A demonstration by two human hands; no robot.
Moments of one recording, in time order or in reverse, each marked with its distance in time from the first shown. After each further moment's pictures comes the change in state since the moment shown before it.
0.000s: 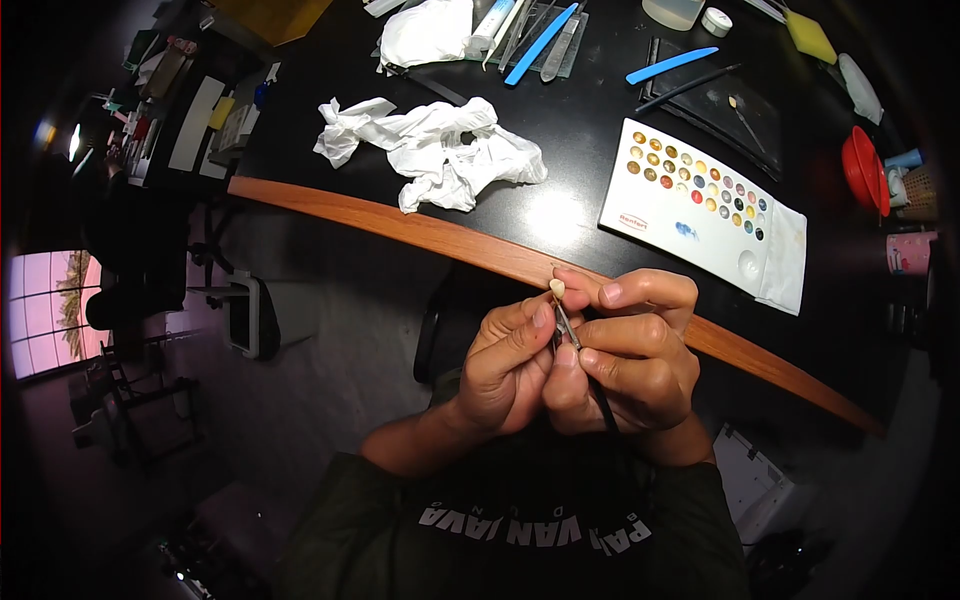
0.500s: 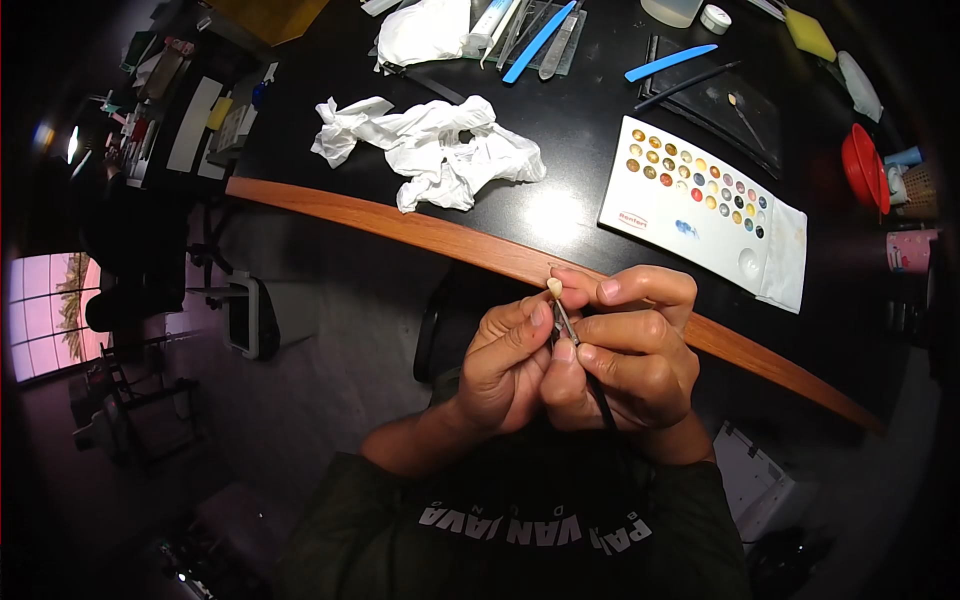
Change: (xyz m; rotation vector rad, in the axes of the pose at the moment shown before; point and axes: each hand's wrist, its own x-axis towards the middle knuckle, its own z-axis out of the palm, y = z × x) left_hand 0.000 0.001 0.000 0.045 0.025 -0.014; right_hand 0.002 -0.001 0.001 -0.040 0.003 0.001
